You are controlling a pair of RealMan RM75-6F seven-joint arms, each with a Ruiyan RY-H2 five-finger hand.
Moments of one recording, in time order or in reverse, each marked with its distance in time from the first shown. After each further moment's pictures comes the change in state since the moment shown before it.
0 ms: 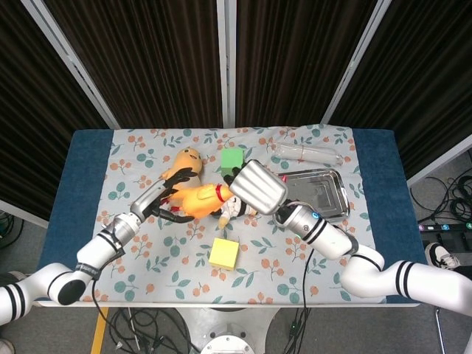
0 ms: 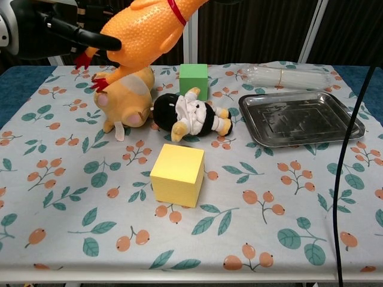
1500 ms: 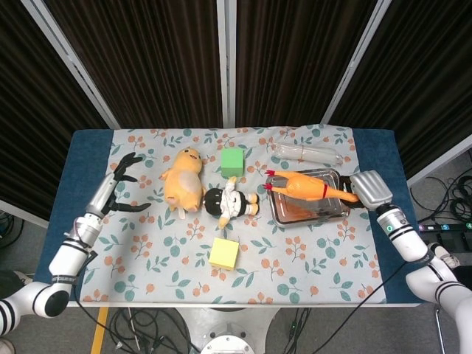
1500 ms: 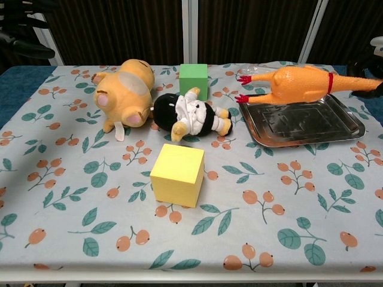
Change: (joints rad) left arm 0.126 -0.035 0.089 0.135 -0.068 0.304 0.197; right arm -0.341 -0.263 -0.256 0.958 -0.099 -0.001 1.287
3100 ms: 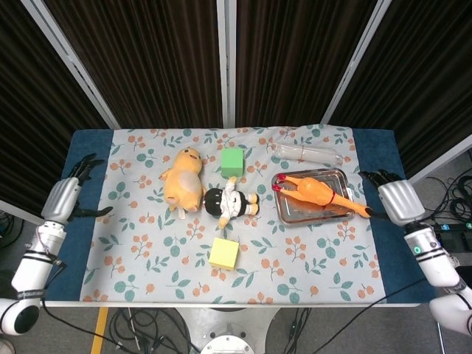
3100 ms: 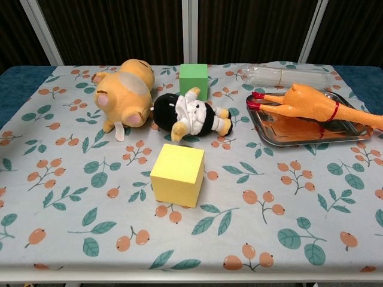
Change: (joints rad) left arm 0.125 0.109 0.072 0.009 0.060 0.196 0.354; right arm -0.197 0.243 0.040 -0.401 0.058 0.257 -0.368
